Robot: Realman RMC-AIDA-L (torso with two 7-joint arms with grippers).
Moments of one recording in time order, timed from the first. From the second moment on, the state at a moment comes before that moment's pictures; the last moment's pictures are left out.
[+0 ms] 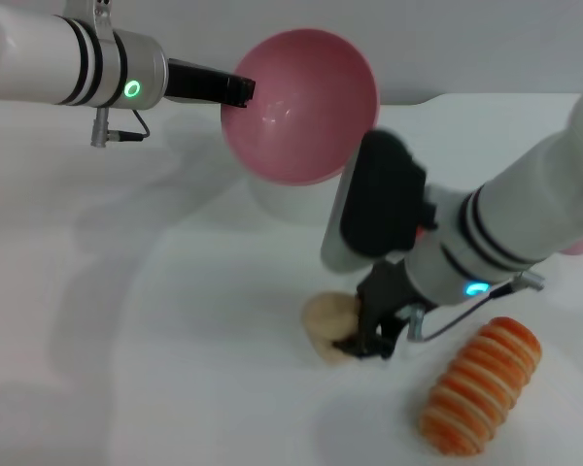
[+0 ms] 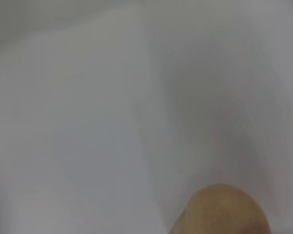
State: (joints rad) left arm -0.80 -2.06 1.25 0.85 2.25 0.84 -2.44; right arm 0.65 2.07 -1.86 -1.26 -2.44 -1.27 2.44
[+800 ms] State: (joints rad) left arm -0.81 -2.06 1.26 0.85 2.25 0.93 -2.44; right arm 0.46 2.08 -1.29 -1.64 -1.99 -1.32 2.06
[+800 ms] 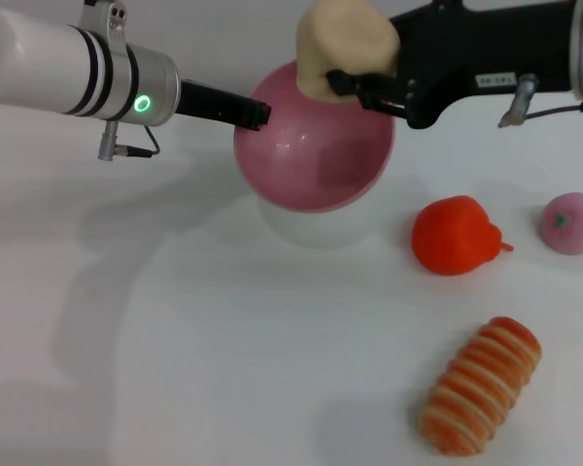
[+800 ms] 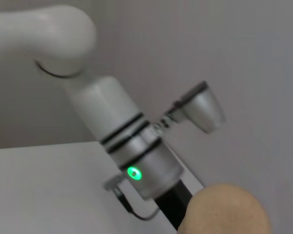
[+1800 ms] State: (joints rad) left arm -0.82 -2.05 1.26 0.85 2.26 0.97 -2.45; right arm 0.44 2.08 -1.31 -1.52 -1.94 -1.14 2.01
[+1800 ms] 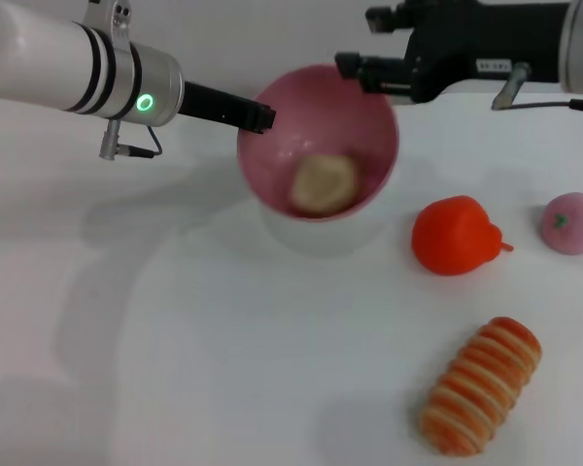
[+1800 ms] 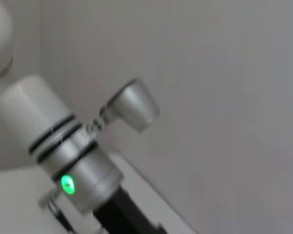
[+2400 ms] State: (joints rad) left arm -0.84 -2.03 1.25 0.86 2.31 1.08 -2.46; right arm 0.30 2.07 -1.03 -1.33 -1.23 -1.30 1.49
